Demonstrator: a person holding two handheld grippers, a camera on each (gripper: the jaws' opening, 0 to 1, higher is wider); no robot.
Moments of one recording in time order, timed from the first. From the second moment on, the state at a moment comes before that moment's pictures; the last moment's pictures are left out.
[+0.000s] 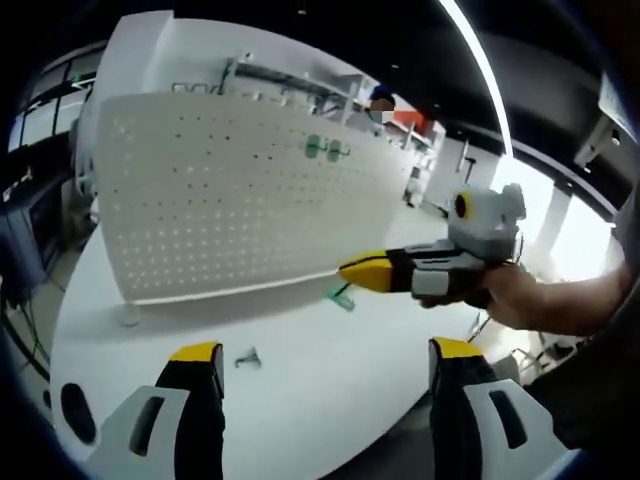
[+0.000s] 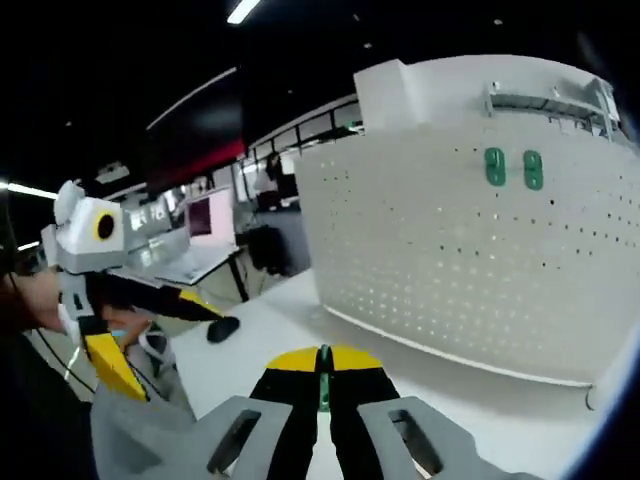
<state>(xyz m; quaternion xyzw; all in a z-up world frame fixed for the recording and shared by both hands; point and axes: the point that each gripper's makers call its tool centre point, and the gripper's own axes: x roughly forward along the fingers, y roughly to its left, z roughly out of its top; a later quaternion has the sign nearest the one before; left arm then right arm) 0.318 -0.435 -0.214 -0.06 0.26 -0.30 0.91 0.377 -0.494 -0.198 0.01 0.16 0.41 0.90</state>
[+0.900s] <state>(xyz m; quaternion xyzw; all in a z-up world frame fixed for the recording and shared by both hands) 0.321 -0.443 -0.209 -0.08 0.25 -0.30 0.92 0.324 -0.460 -0.151 0.08 0.12 0.44 0.89</state>
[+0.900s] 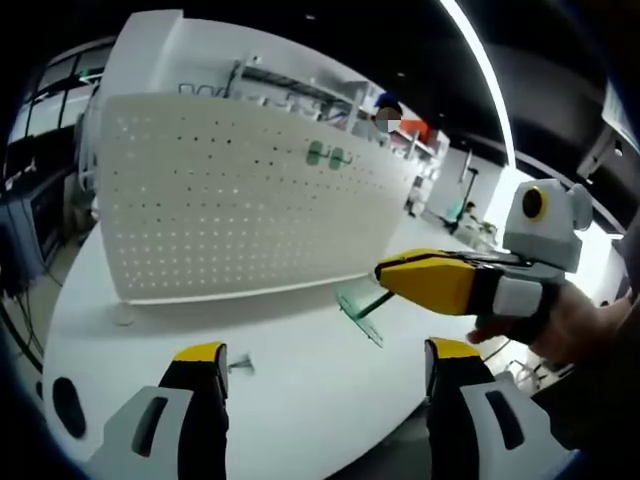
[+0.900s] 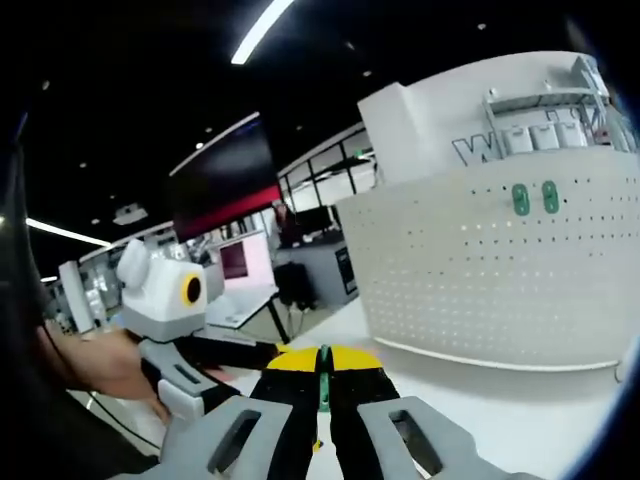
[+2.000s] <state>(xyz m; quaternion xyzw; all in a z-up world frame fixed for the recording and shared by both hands) 0.319 -0.450 -0.191 -0.18 0.22 -0.34 0.90 0.308 -0.444 -0.140 0.07 0.10 0.46 0.88</state>
